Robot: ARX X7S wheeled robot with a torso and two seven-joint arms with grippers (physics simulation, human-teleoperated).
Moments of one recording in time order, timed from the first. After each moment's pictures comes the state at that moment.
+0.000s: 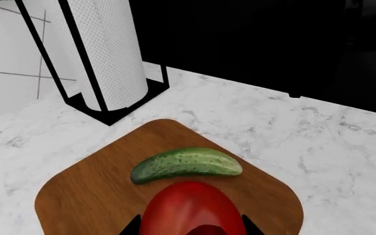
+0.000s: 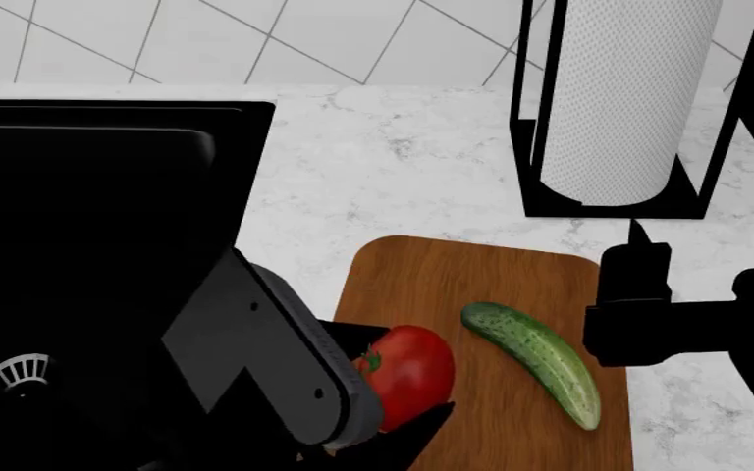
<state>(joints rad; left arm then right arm) -1.04 -0.37 0.76 0.45 -1.31 -1.00 -0.45 0.85 1.07 -0.29 -0.45 1.63 0.86 0.76</state>
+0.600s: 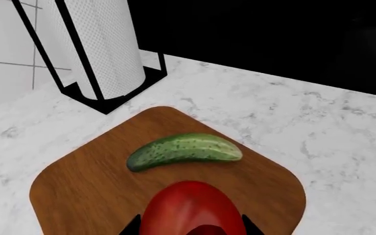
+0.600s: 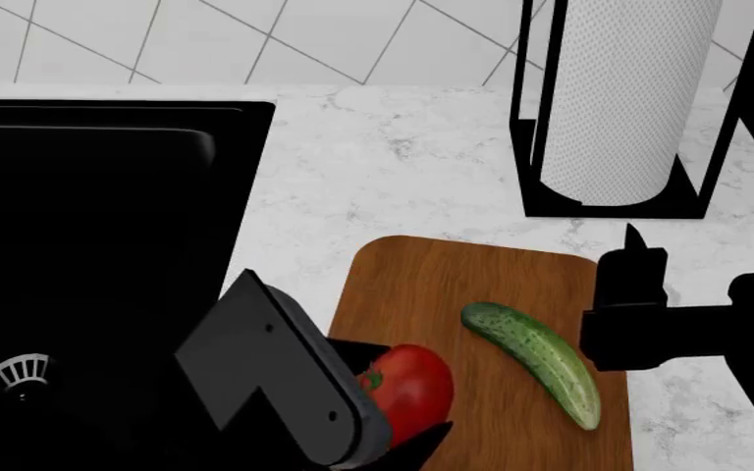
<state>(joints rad) -1.03 -0.38 0.79 0.44 -1.29 -1.00 -0.44 0.83 1.07 -0.29 -0.45 1.63 0.85 0.75</state>
